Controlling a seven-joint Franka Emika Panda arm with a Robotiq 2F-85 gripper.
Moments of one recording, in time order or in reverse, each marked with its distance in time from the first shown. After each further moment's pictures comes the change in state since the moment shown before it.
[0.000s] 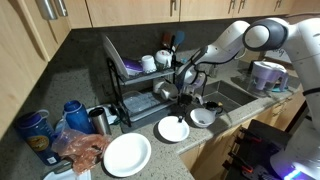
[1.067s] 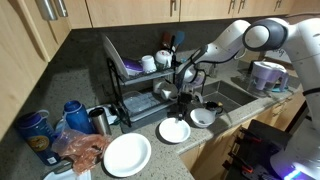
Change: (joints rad) arm -0.003 0.000 0.000 0.028 -0.036 -0.052 0.035
